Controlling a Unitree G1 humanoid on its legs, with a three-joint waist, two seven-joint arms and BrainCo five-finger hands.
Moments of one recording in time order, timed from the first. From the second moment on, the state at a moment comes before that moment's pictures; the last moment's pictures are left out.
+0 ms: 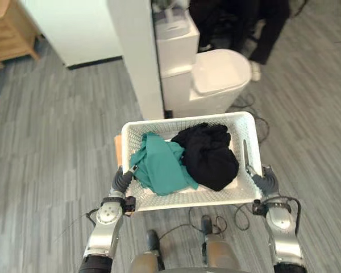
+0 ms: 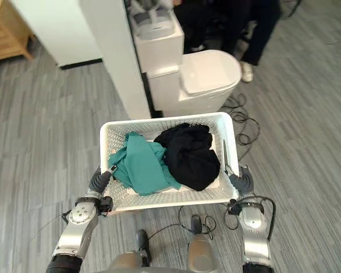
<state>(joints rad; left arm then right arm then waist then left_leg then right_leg) 0.07 0.12 -0.05 0.09 -0.07 -0.01 0.03 0.23 -0.01 -0.30 -0.09 -0.16 -0.08 -0.02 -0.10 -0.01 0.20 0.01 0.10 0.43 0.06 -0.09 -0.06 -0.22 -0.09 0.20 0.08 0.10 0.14</state>
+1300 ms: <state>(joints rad) 0.37 0.04 -0.03 -0.05 -0.21 -0.07 0.05 0.29 -0.12 -0.15 -0.21 -0.13 -0.07 -0.06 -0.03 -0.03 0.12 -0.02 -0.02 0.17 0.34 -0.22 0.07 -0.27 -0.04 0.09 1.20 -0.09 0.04</state>
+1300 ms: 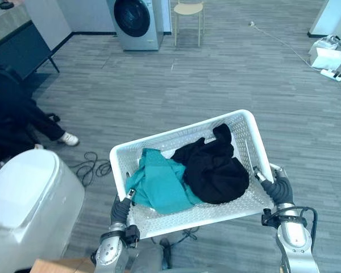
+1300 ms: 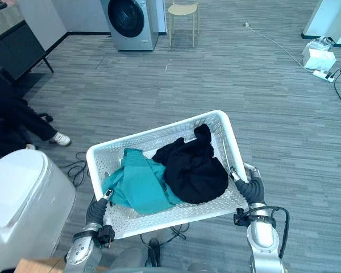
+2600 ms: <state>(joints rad) 0.40 0.02 0.05 -0.07 -0.19 -0.05 0.06 0.26 -0.13 -0.10 -0.17 -0.13 -0.06 -0.01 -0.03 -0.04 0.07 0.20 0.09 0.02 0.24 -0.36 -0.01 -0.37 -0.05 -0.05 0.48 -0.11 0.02</state>
